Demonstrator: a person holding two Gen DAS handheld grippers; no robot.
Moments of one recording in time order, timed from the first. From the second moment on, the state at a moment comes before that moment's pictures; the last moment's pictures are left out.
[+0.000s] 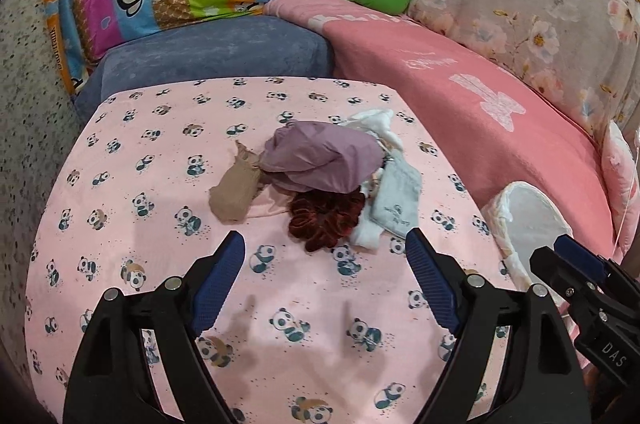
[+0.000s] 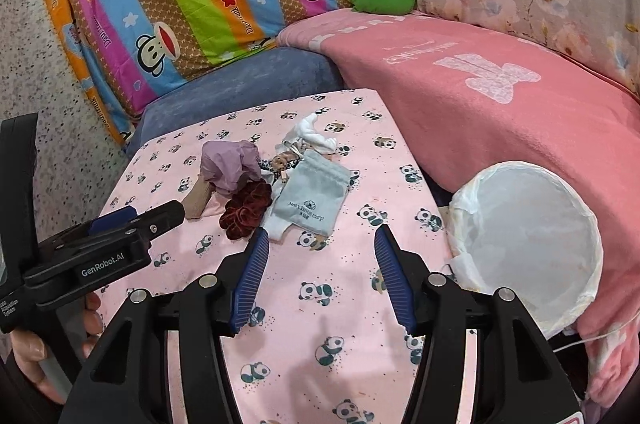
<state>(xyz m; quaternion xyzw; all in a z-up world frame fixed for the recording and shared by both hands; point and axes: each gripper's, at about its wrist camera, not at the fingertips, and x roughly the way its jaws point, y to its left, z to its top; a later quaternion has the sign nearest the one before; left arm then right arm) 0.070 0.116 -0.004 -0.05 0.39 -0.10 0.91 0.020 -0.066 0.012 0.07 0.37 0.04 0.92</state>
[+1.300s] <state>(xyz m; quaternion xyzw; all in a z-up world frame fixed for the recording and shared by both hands) 0.175 0.174 -0.080 -0.09 0.46 -0.10 0.88 0.168 0.042 -0.037 0.08 0.42 0.12 0.90</state>
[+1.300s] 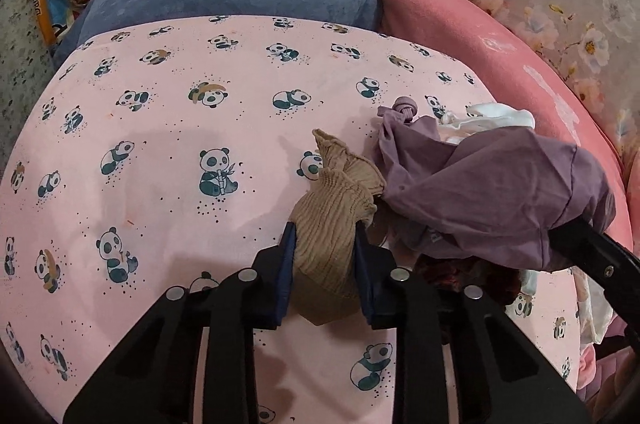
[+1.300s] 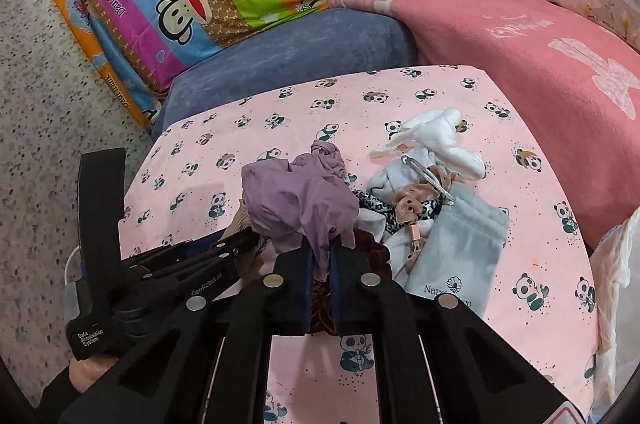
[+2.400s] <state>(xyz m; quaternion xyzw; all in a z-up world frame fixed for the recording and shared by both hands) 0.093 -0.007 0.057 0.00 0.36 -0.22 0.91 0.051 -0.148 0.116 0.16 0.25 0.03 0.96</state>
